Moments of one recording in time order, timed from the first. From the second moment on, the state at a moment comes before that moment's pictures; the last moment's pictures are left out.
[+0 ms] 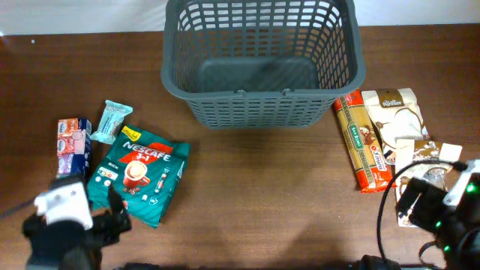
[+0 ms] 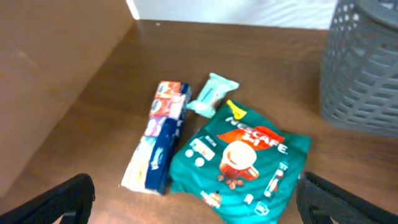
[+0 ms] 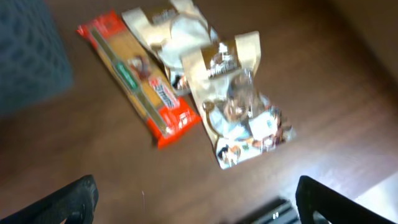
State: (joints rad) left arm -0.11 0.52 1.19 -1.25 -0.43 -0.13; right arm -0.25 0.72 1.26 -1.43 0.17 0.17
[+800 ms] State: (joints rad) left arm -0.11 0.28 1.02 -1.17 -0.49 -0.18; right arm -0.24 0.56 1.13 -1.29 0.32 0.26
